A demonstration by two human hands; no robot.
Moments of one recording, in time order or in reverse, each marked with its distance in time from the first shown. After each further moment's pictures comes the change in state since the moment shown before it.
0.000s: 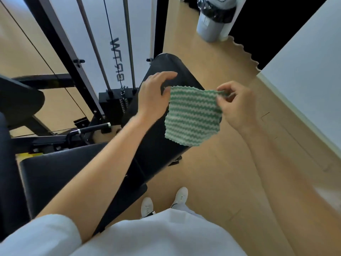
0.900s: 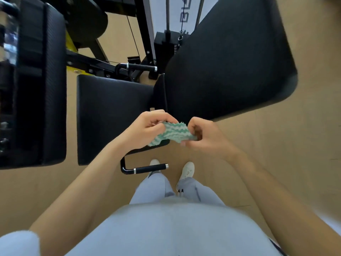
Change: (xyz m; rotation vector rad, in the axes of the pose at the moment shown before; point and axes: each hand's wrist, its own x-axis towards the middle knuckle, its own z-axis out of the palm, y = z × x) left_hand -0.218 -0.026 -0.047 -0.260 -0.374 -0.565; right_hand -0.134 0.030 0.115 0.437 -1.120 -0.133
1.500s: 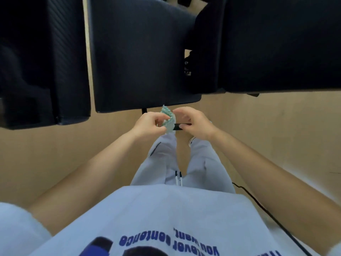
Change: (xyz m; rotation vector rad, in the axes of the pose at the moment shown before) left_hand -0.076 -0.257 0.025 0.051 0.041 -0.570; right_hand 0.081 0.112 0.208 -0.072 -0.339 0.207
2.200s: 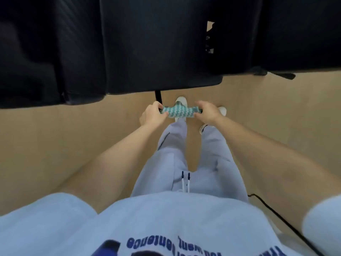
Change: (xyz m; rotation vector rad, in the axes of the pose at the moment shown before) left_hand 0.034 -0.099 0.038 0.161 0.203 -0.404; right_hand 0.071 0.096 0.079 -0.307 -0.086 0.347
